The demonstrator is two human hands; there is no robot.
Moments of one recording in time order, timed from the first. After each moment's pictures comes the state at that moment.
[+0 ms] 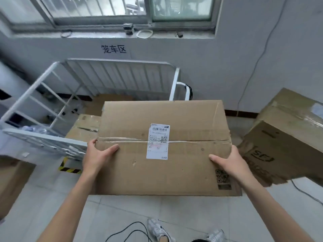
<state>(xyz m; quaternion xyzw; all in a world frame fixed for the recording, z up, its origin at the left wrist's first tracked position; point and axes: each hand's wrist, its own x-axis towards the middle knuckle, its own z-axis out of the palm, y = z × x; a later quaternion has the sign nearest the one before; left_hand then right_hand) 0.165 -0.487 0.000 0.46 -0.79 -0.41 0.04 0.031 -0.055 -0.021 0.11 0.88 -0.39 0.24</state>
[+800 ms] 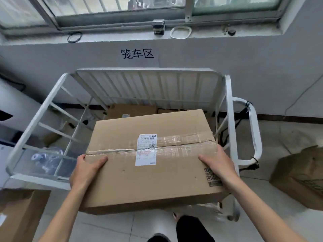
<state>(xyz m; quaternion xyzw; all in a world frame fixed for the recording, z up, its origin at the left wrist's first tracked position) 0.036 -0.889 -0.064 0.53 -0.79 -0.31 -0.02 -0.113 -0.472 -0.075 0.11 0.87 -0.39 0.27</state>
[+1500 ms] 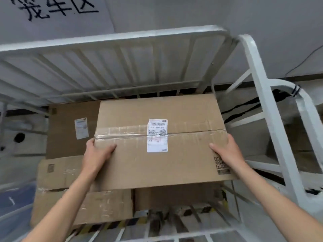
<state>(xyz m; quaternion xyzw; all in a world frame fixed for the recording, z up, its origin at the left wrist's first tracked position) -0.283 -0.964 -0.350 0.39 -0.81 -0.41 -0.16 -0.306 -0.519 -0.326 0.30 0.83 -0.40 0.23</state>
